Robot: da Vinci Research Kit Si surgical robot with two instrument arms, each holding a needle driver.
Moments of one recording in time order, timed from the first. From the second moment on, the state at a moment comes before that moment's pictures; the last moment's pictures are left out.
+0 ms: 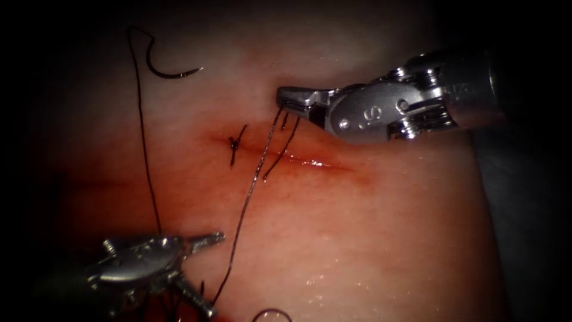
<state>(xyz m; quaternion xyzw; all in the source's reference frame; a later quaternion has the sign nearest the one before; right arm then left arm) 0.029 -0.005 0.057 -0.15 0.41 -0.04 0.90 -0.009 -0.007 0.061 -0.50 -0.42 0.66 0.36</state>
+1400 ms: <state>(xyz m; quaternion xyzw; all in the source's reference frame) 0.027 -0.006 0.056 -0.13 0.43 -0.01 0.89 -0.001 -0.006 0.060 -0.50 -0.35 0.70 0.39</state>
